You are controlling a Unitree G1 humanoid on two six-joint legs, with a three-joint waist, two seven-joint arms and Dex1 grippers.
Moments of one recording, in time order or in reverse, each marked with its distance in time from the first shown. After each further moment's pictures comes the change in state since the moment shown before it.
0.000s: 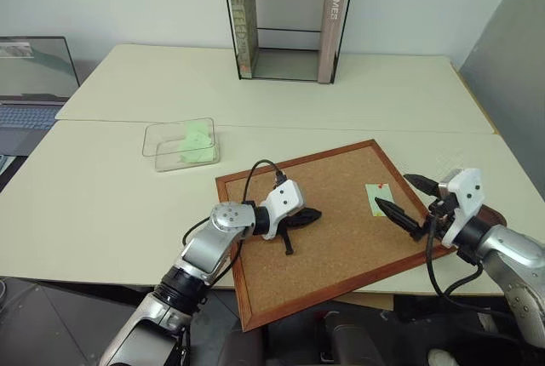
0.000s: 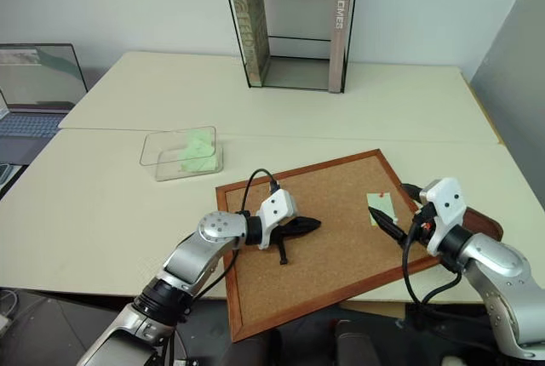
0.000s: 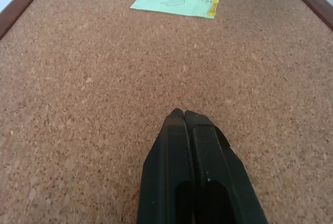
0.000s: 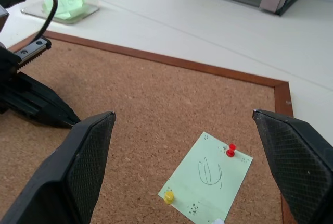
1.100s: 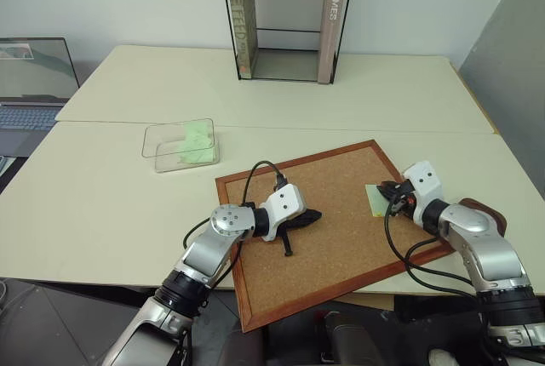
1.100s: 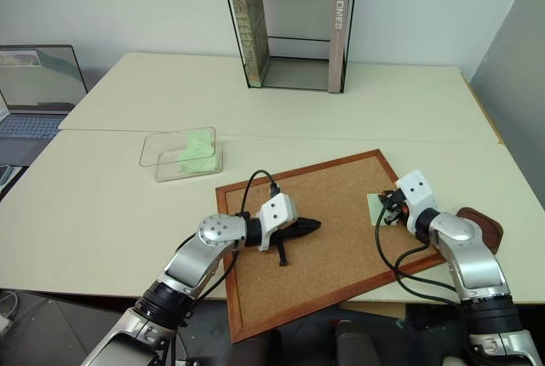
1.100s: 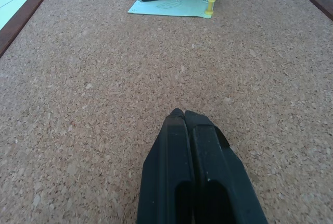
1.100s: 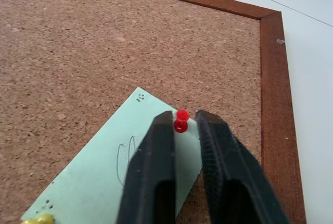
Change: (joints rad) left arm 0.028 -0.012 0.007 -0.012 0.047 -0.032 -0.007; right arm -0.276 0.078 0.189 0.460 -0.302 -0.120 -0.015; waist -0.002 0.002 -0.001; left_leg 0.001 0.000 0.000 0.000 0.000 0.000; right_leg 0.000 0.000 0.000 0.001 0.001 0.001
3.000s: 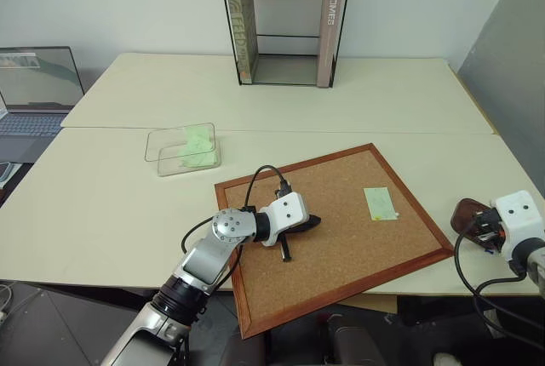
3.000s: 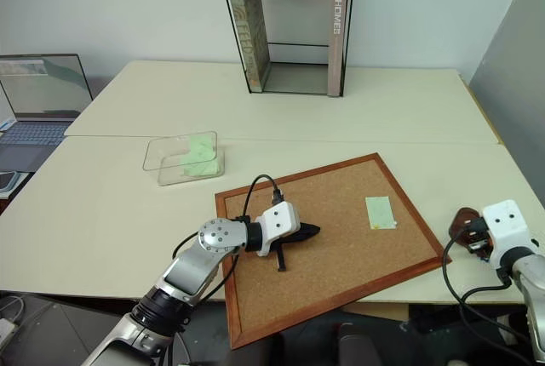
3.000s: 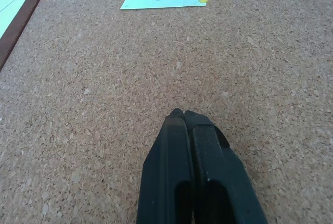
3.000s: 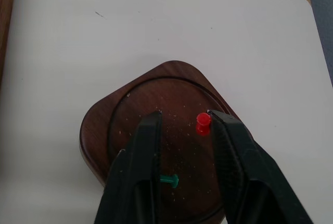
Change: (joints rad) left arm 0.033 0.015 -0.027 -0.057 0.085 -0.006 0.009; right arm 0.405 -0.145 -0.372 -0.243 -0.081 0.174 -0.141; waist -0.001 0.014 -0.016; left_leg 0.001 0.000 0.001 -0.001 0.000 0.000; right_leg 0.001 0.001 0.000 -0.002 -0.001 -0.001
